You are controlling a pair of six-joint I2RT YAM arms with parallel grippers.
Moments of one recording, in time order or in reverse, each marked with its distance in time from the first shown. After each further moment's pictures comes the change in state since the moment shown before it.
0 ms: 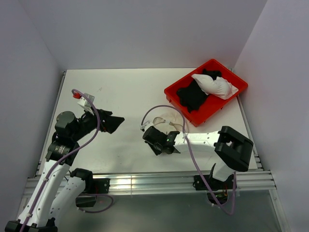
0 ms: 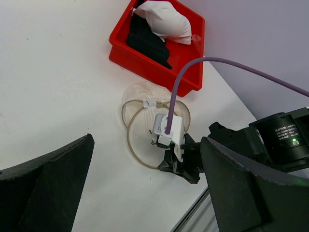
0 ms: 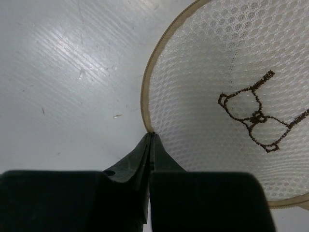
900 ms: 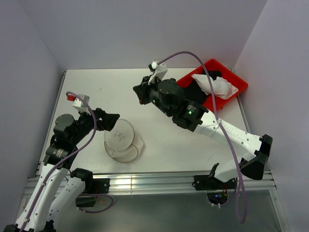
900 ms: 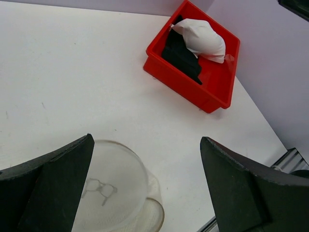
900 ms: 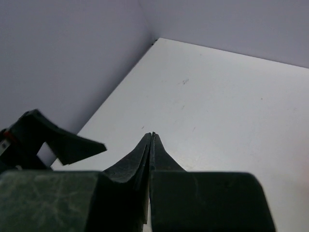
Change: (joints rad) left arm -0.032 -0.047 0.009 -0.061 -0.218 -0.005; right arm -0.080 -0.201 0.626 0.135 0.080 -0.021
